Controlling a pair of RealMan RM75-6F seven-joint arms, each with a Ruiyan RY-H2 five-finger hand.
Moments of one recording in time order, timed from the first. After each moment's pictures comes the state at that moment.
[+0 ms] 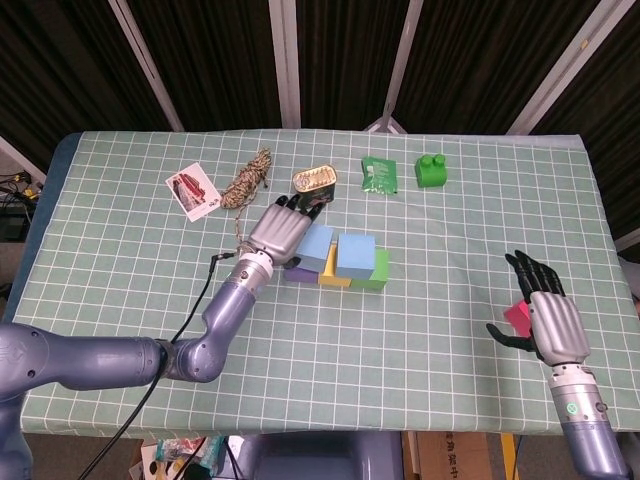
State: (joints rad) left arm -1.35 -1.50 -0.24 -1.57 0.33 0.96 0.83; right arm 0.25 -1.03 0.16 -1.98 -1.22 1.30 -0.09
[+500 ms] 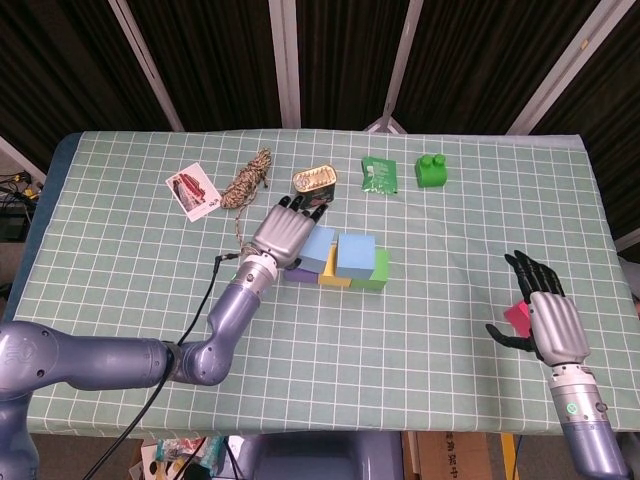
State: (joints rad) left arm -1.38 -1.51 -0.22 -1.58 0.30 1.00 0.88; right arm 0.25 -1.03 0.16 -1.98 -1.22 1.30 -0.08
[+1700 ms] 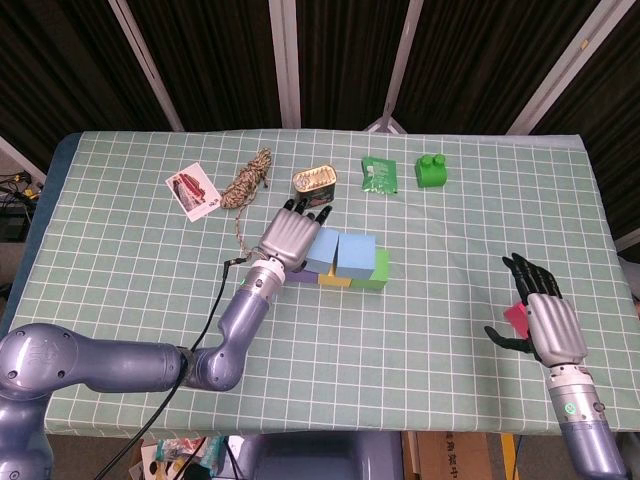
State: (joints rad) left arm -1.39 -1.58 -0.24 -1.54 0.28 1.05 0.91; right arm 0.26 -1.04 0.15 -1.97 -1.22 1.28 -0.08
